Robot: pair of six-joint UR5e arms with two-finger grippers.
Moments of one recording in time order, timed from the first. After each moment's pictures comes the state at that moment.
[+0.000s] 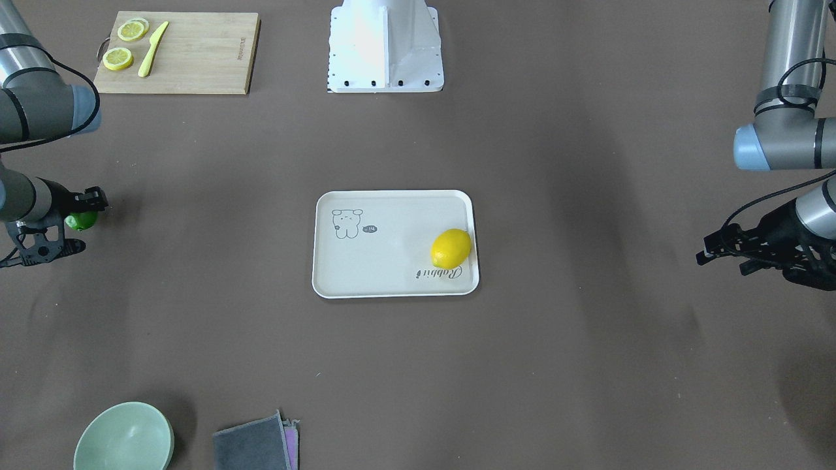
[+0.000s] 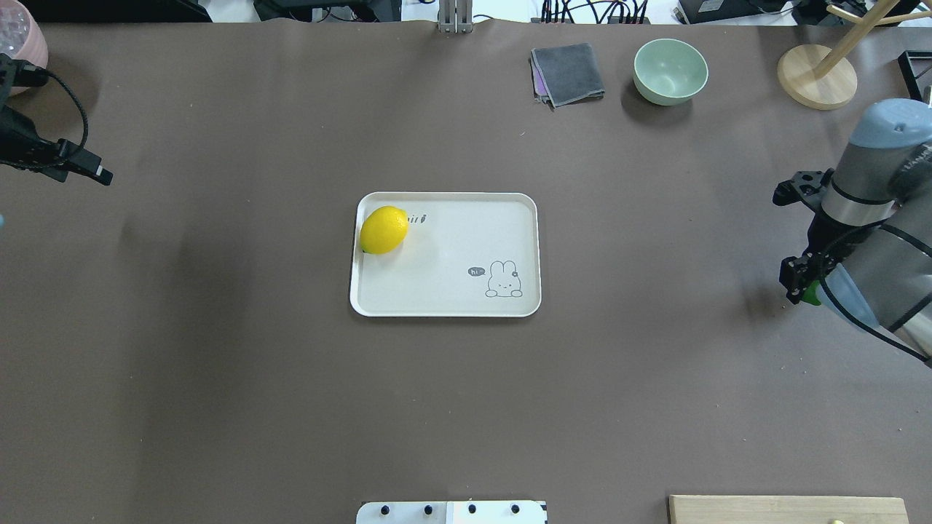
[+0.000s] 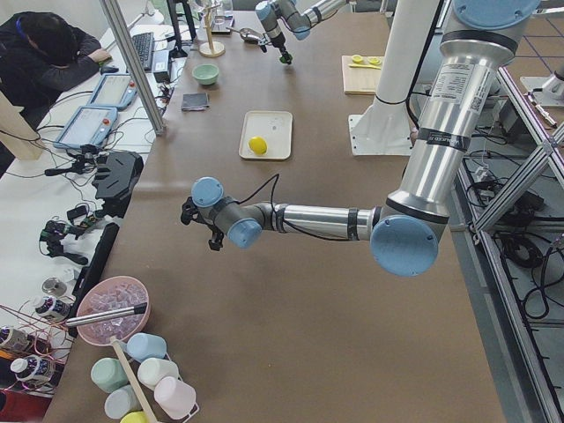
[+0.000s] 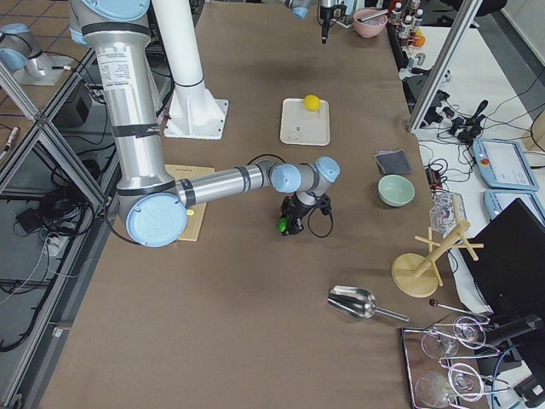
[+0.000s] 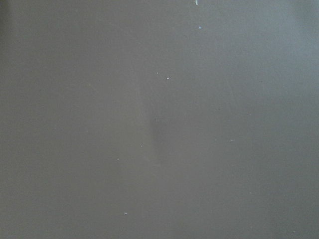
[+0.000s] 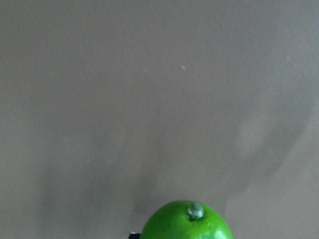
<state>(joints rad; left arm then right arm) -1.18 -1.83 -1.29 -2.21 -2.42 -0.53 0.95 -1.37 1.59 -1.80 2.29 0.16</state>
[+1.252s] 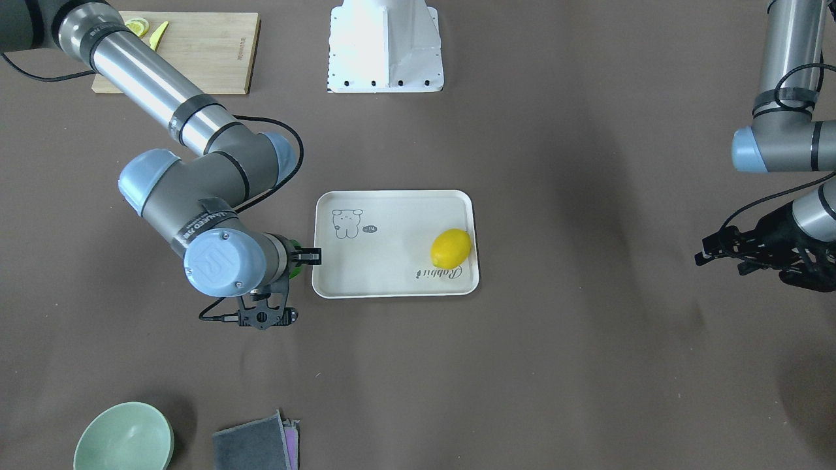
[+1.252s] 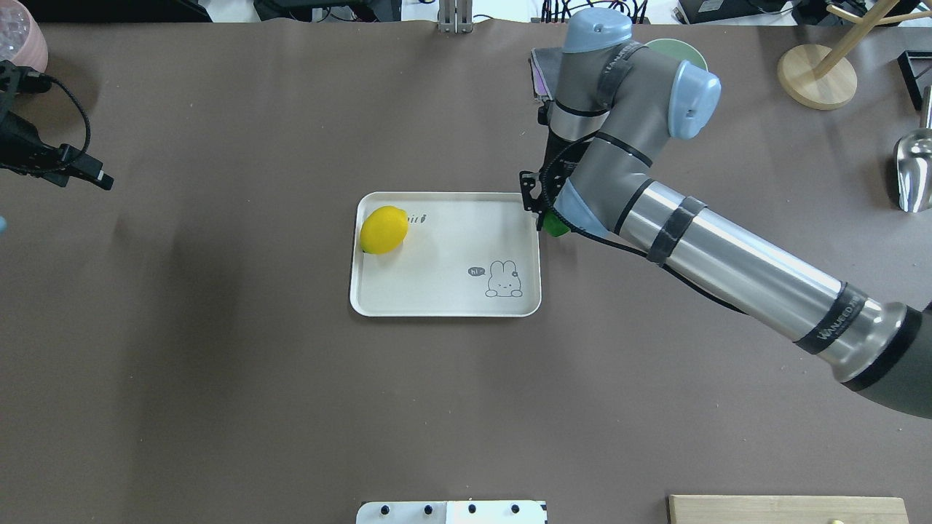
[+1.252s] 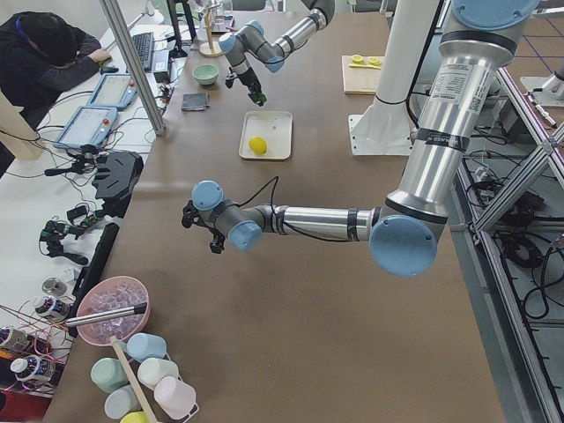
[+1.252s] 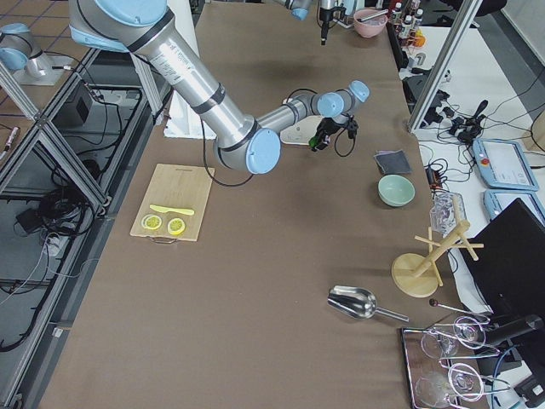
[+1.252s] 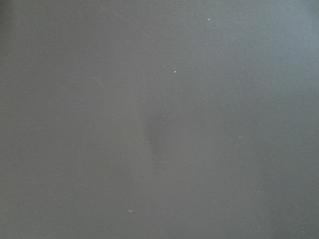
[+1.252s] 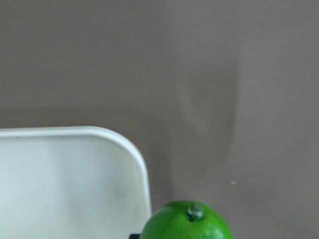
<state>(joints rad) -1.17 -1.83 -1.27 -2.21 -2.42 -0.53 0.78 -0.67 1.08 -1.68 2.42 0.81</state>
